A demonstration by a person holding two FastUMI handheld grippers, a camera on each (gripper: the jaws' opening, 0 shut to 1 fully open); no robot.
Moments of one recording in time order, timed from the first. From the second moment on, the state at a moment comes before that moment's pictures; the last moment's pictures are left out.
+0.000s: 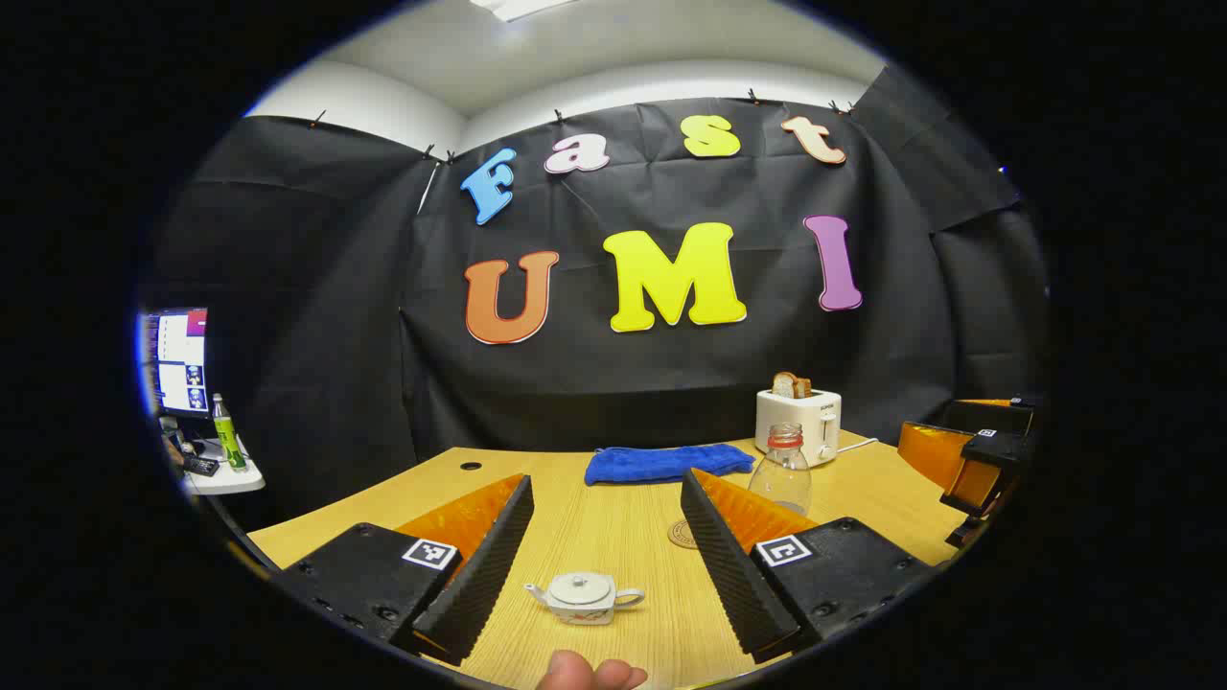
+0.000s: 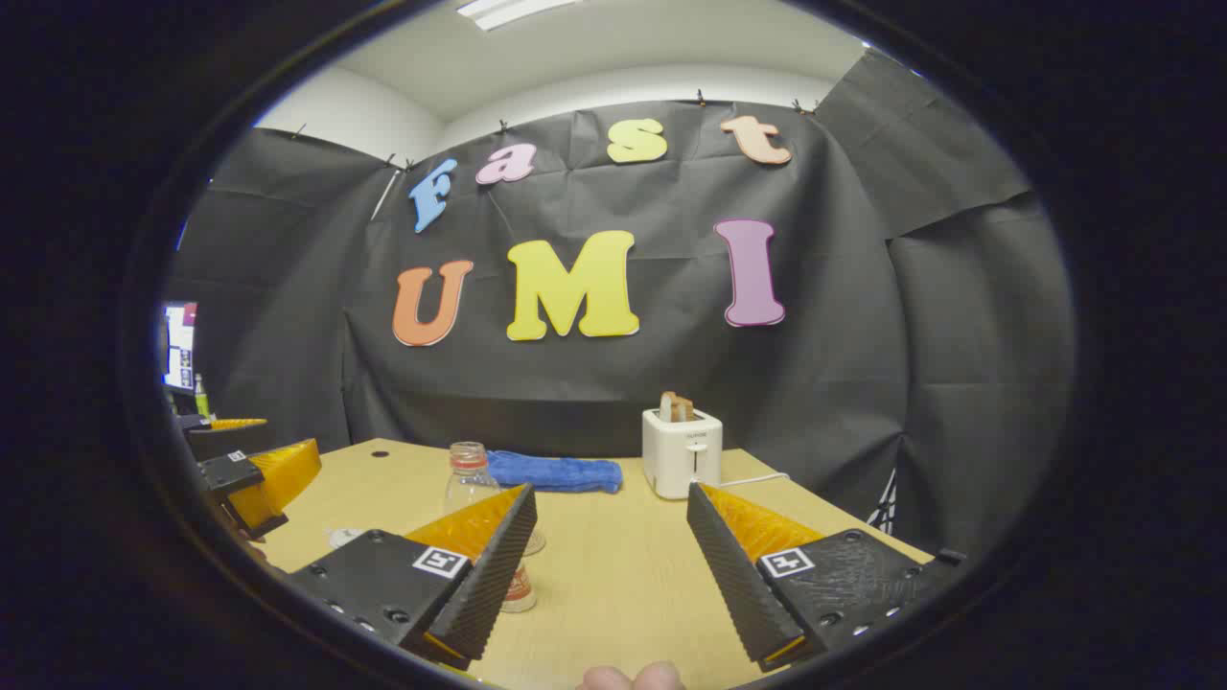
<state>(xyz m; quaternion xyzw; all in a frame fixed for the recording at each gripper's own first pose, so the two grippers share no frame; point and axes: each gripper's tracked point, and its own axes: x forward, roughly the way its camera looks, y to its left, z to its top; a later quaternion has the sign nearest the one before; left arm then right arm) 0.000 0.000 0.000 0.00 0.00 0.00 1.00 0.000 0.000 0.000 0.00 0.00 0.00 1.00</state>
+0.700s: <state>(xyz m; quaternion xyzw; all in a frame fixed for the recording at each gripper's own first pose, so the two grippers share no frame) -0.003 0.003 0.003 0.00 0.00 0.01 1.00 0.000 0.014 -0.006 -0.02 0.00 0.01 1.00</state>
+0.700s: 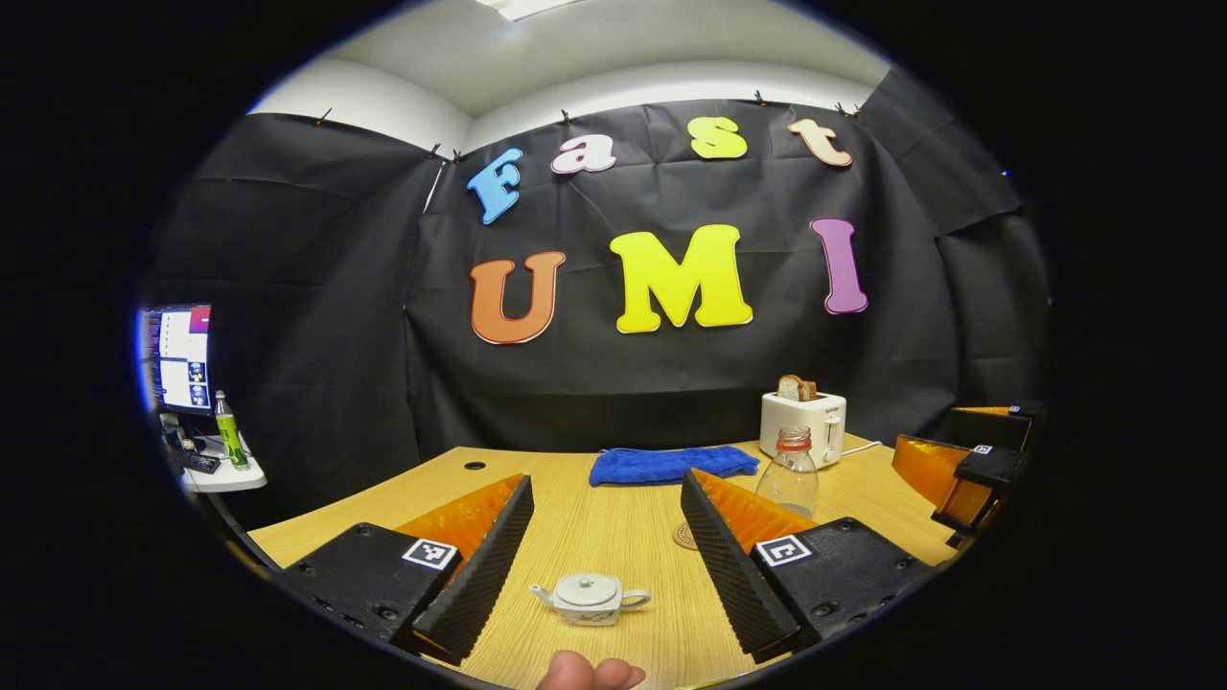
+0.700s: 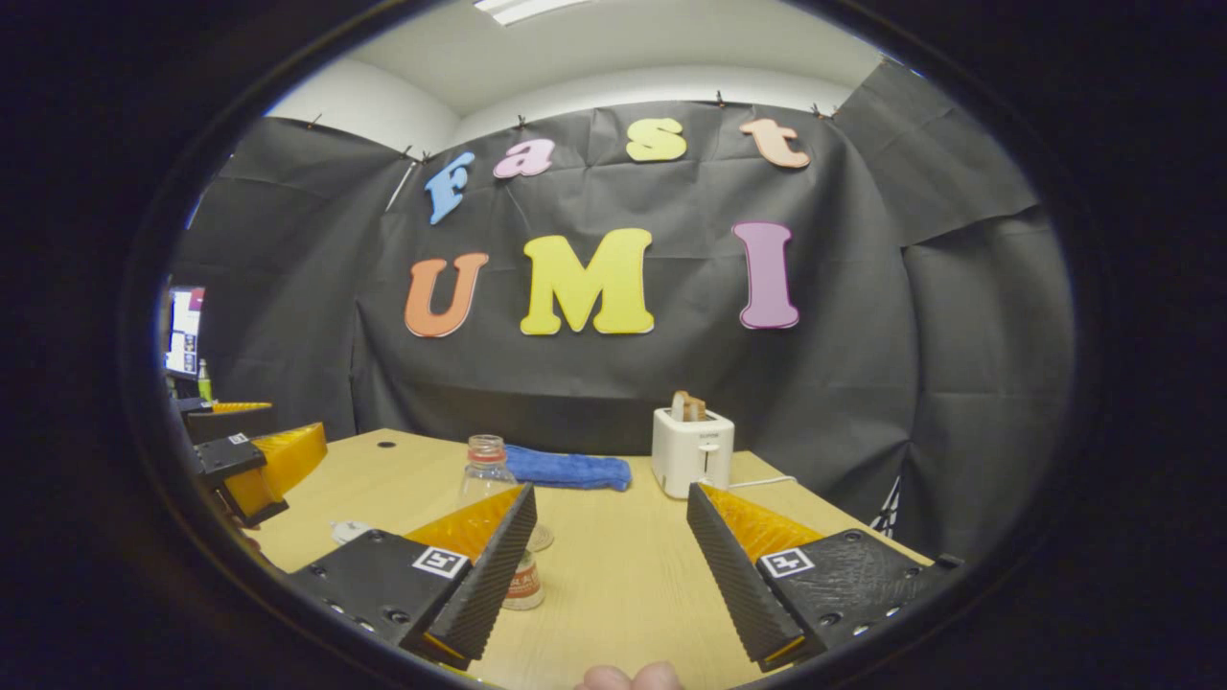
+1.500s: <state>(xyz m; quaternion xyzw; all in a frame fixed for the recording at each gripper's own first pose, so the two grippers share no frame) -0.012 0.010 -0.004 -0.02 0.00 0.01 1.00 -0.003 0.019 -0.012 -0.01 0.00 0.03 1.00</state>
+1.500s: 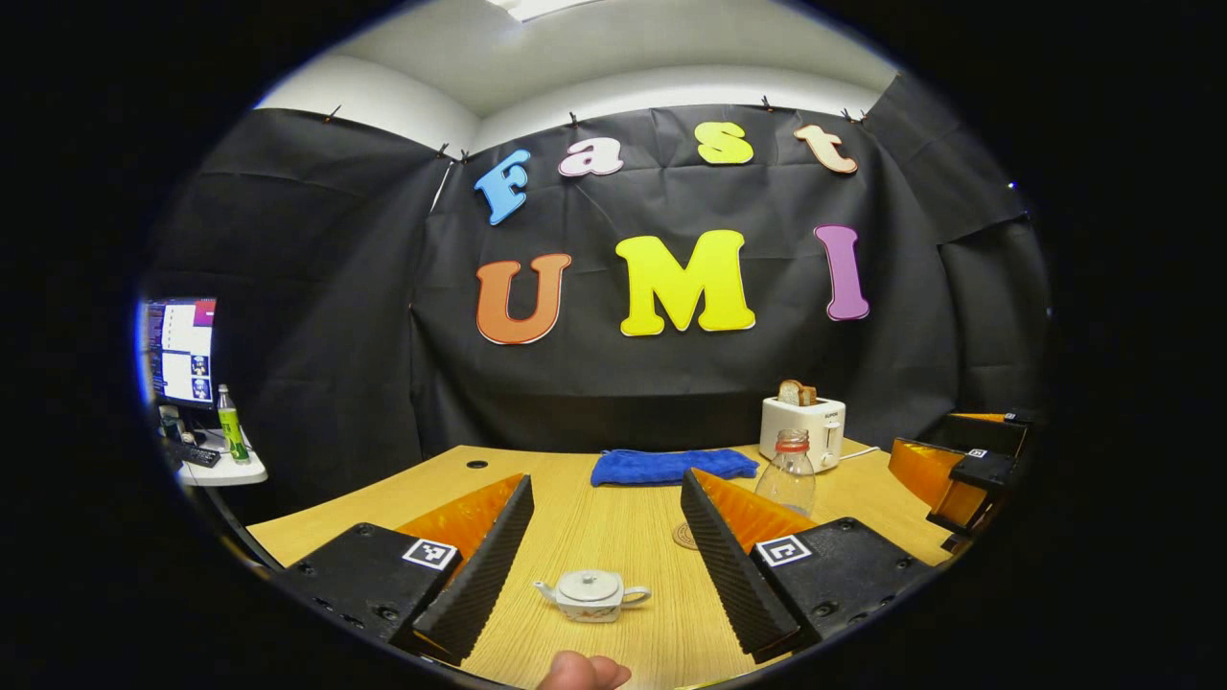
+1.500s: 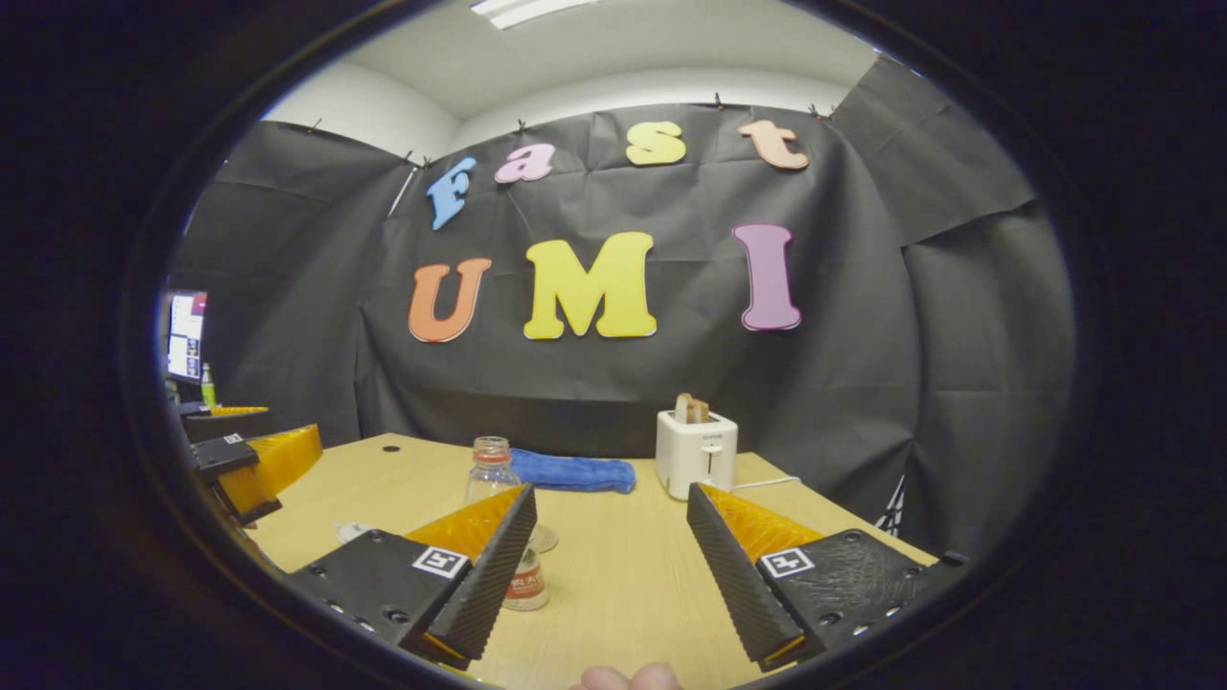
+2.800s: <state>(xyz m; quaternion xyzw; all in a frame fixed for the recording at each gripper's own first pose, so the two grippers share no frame) 0.032 0.023 -0.132 -0.01 0.18 -0.02 0.98 0.018 -0.018 -0.076 -0.03 0.05 0.01 1.00</state>
